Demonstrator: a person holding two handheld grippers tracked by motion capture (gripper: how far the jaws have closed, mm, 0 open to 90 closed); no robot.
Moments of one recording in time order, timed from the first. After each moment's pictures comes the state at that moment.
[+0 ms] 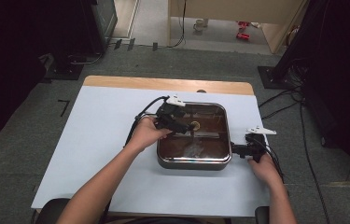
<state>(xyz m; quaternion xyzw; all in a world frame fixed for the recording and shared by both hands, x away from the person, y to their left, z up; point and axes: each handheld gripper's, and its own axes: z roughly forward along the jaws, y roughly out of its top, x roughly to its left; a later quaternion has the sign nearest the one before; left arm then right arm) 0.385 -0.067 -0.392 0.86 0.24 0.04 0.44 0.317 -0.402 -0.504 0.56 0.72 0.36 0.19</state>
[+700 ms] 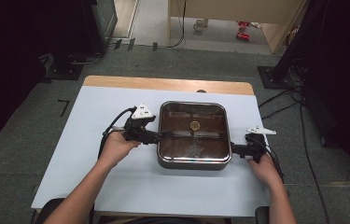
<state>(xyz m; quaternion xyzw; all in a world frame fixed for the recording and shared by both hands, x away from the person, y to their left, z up) 0.344 0.016 -0.402 0.84 0.29 0.12 0.45 0.317 -0.402 -0.504 0.56 0.72 0.36 0.19</state>
